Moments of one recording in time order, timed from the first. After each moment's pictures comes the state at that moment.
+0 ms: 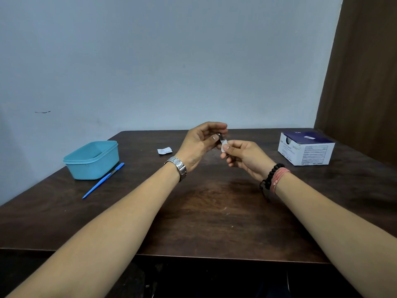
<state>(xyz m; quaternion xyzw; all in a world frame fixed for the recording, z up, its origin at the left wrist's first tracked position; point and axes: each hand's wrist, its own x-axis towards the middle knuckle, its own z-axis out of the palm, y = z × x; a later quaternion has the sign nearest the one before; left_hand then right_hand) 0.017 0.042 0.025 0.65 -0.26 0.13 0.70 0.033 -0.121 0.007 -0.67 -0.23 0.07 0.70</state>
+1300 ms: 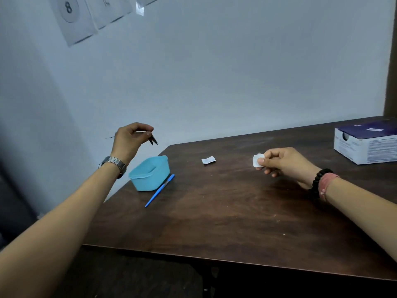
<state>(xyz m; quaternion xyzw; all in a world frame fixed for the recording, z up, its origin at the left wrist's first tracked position) -0.069 0.272 0.107 0.84 0.02 0.40 0.38 0.028 -0.110 0.003 -0.73 -0.24 0.04 0.64</state>
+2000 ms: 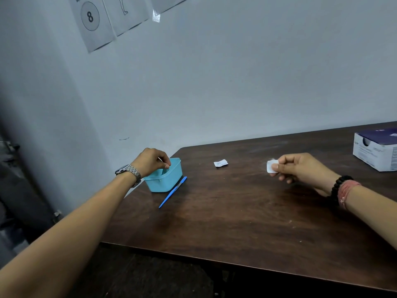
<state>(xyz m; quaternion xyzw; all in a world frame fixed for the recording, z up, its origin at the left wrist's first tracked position) -0.065 0.296 0.083 0.98 0.06 0.17 0.05 0.027 -0.111 0.005 -0.73 -0.24 0.06 0.63</state>
